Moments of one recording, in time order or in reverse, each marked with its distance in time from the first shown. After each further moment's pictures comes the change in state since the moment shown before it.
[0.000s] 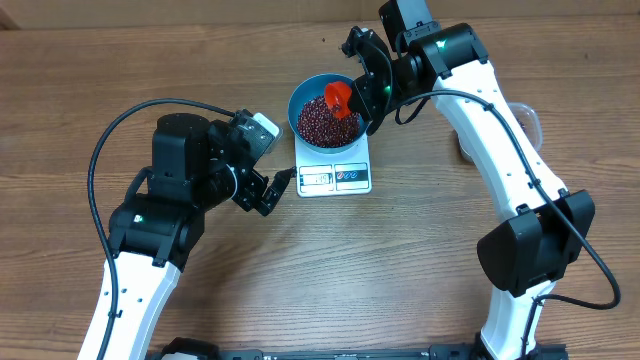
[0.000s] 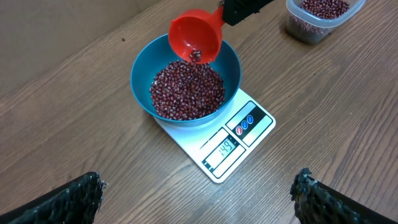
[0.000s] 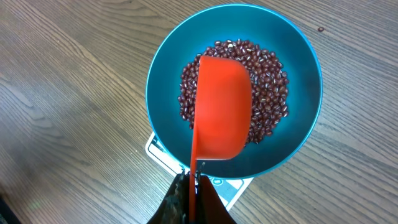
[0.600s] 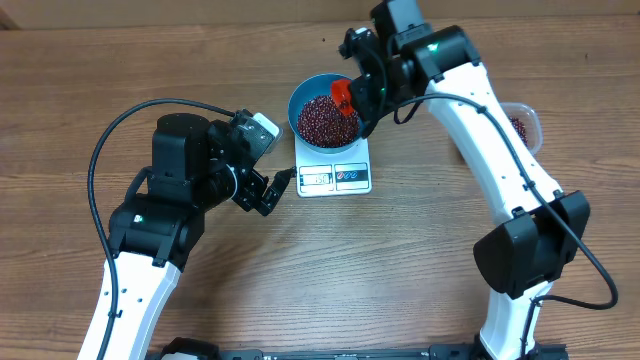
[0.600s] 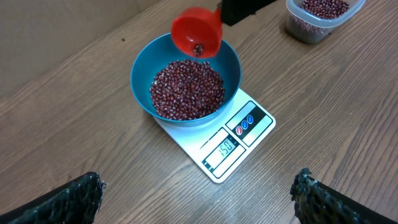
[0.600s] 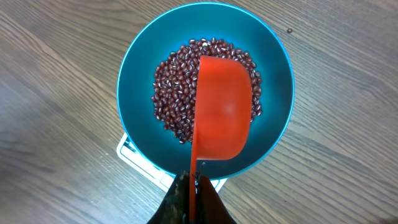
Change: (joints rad) left arm 0.000 0.000 0.000 0.000 0.000 0.000; right arm 0.053 0.000 0.000 0.012 0.171 0.004
